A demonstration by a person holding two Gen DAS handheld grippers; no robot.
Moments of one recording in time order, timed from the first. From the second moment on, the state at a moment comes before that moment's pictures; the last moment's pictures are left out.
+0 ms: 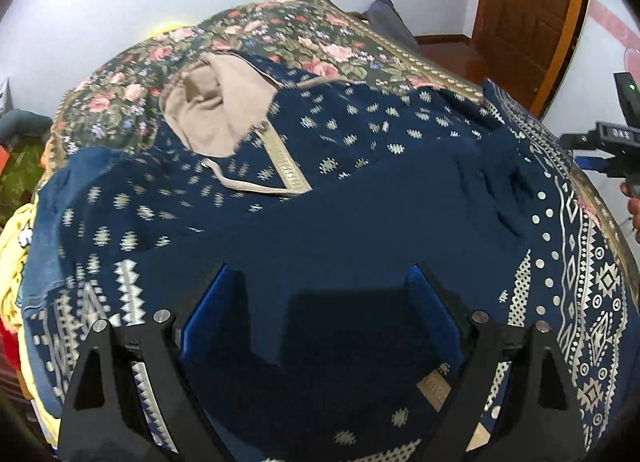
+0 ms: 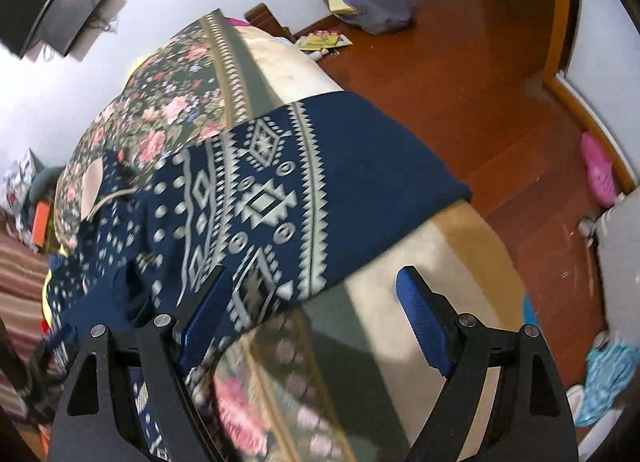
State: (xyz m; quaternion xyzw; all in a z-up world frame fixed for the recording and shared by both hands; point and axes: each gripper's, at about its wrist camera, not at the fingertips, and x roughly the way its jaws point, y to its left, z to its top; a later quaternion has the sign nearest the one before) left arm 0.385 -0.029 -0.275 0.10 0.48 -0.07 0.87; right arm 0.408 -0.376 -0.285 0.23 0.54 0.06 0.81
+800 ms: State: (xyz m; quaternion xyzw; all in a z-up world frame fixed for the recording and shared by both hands) left arm 0.375 -0.004 -0.243 0.08 0.45 -0.05 0.89; right arm 0.422 -0.335 -0.200 0.14 0.46 0.05 0.87
